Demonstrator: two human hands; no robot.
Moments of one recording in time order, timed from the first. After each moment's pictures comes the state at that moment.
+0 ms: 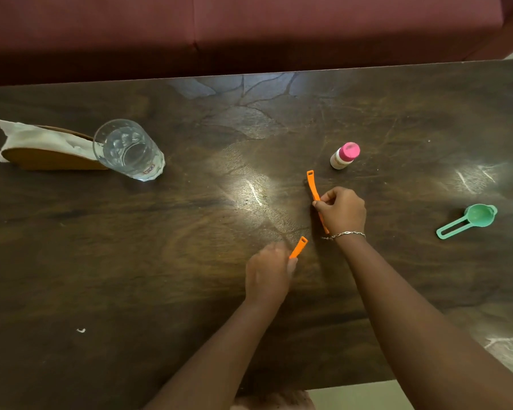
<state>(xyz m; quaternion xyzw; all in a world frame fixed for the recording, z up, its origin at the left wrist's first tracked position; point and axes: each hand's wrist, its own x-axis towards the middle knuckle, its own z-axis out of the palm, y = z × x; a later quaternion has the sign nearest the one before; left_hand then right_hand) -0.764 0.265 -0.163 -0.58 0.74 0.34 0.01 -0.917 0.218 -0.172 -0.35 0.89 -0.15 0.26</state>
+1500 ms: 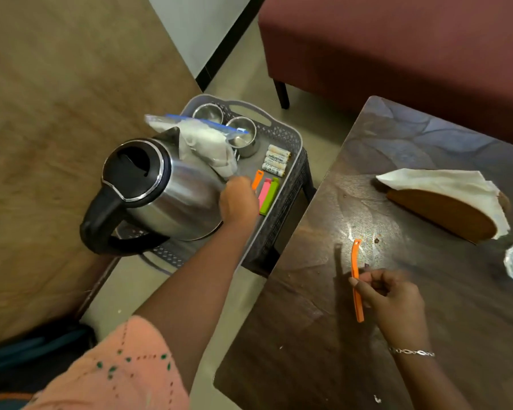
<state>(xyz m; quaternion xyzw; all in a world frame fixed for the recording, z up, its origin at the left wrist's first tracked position) -0.179 0.057 -0.169 -0.88 0.45 0.17 -0.02 -0.430 0.138 -0.154 -0.46 0.71 -0.17 0.51</state>
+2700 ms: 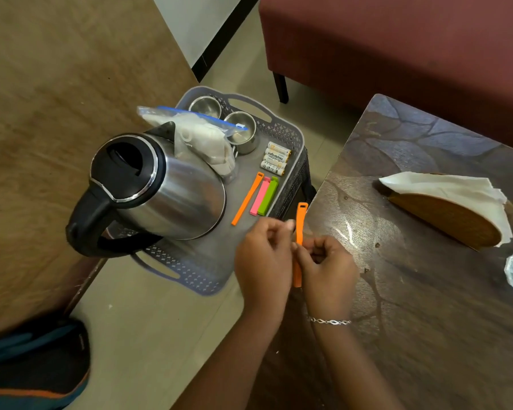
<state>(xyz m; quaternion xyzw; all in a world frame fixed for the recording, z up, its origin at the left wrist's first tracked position) -0.254 0.132 -0.112 -0.84 0.32 0.27 -0.34 -0.325 0.122 -0.130 -0.47 0.72 -0.25 0.44</state>
